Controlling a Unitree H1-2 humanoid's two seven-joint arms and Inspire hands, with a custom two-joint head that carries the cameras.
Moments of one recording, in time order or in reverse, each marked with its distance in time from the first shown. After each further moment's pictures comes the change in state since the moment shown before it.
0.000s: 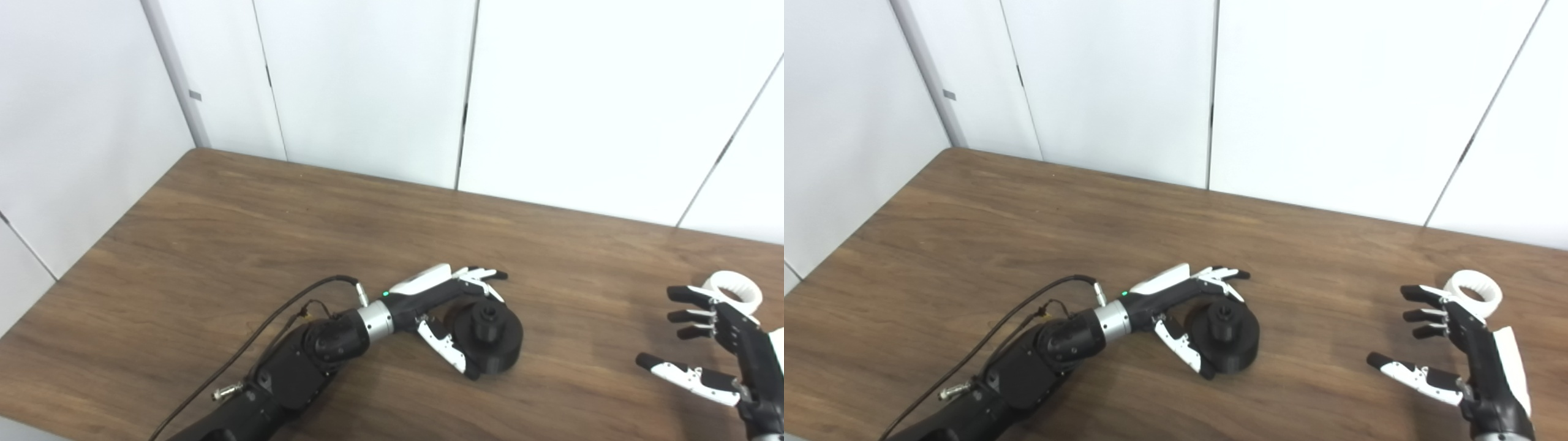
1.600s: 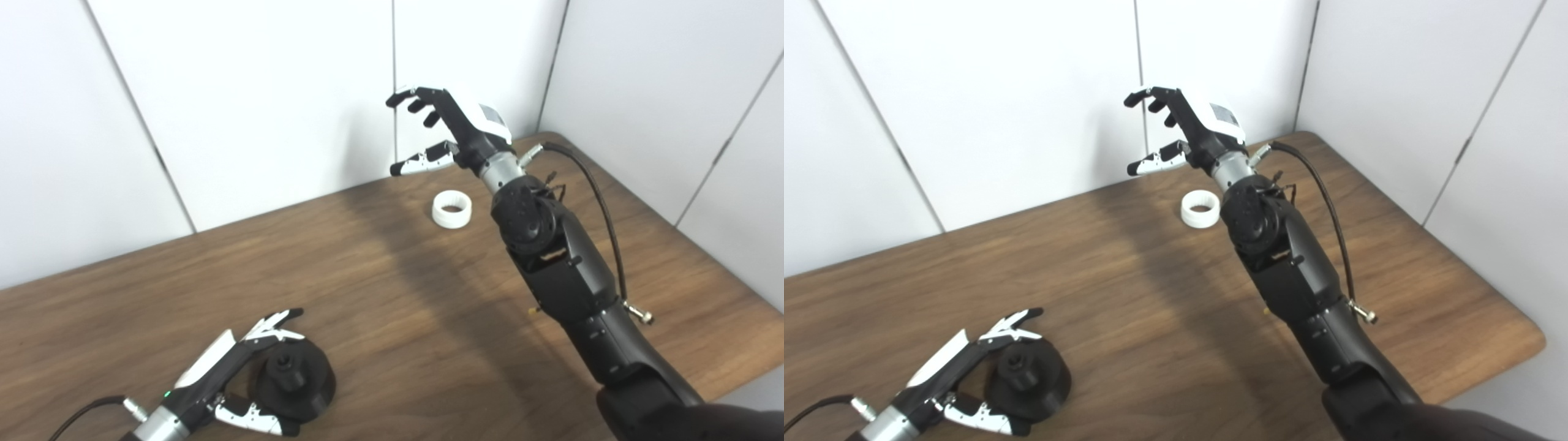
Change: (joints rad) left arm 0.014 0.081 -0.034 -0.013 -0.126 -0.075 -0.116; right arm -0.460 -0.153 0.060 -0.005 -0.364 0.363 0.100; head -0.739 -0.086
